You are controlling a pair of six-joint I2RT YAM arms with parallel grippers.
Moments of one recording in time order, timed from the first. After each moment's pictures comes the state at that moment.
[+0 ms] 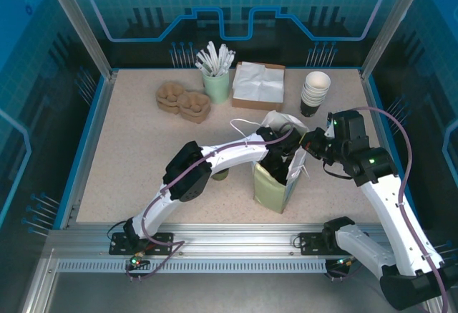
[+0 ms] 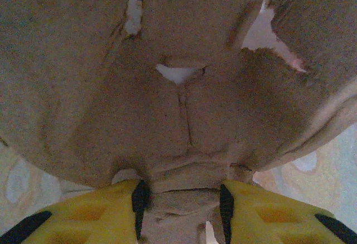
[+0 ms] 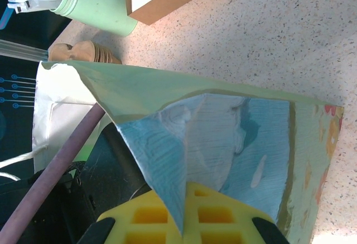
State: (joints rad) left arm -0.99 2.32 1.98 -1.02 0.25 -0.69; right arm 0.25 0.89 1.05 -0.91 -0.21 0.82
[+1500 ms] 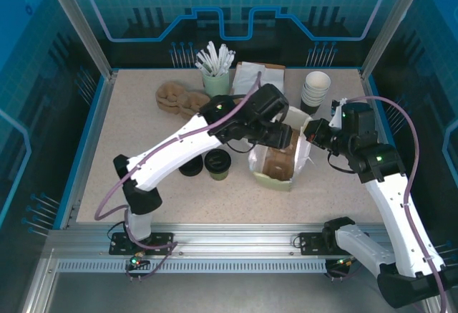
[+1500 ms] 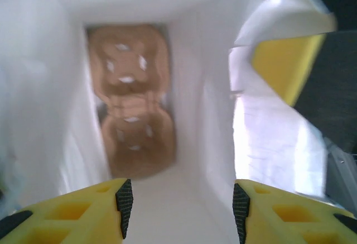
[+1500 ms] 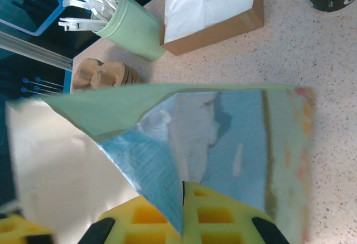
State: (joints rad) left arm -1.01 1.89 2.25 -1.23 -0.04 -0.69; right arm 0.21 0.91 1.15 -0.88 -0.23 0.69
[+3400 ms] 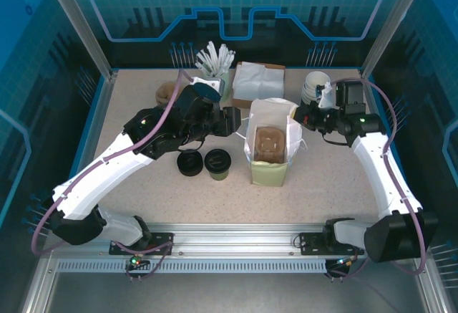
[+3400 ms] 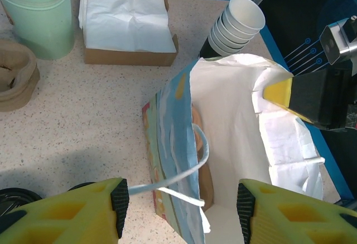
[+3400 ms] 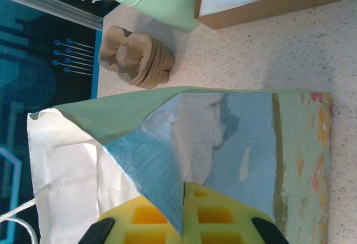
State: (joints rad) left arm -0.88 1.39 1.74 -1.00 -0.26 -0.68; right arm 0.07 1.24 1.20 -0.74 -0.59 0.55
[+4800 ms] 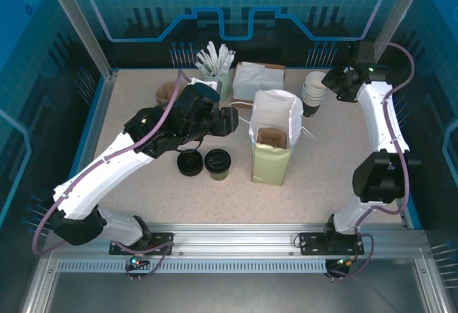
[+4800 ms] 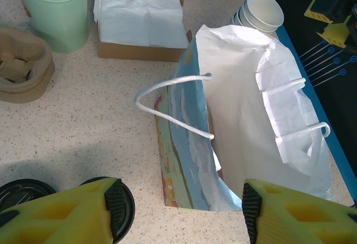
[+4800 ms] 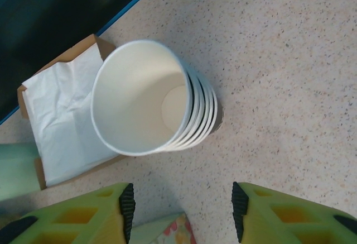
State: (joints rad) left arm -0.86 1.39 1.73 -1.02 -0.27 -0.68; right arm -0.08 1.72 1.78 -0.98 -0.03 0.60
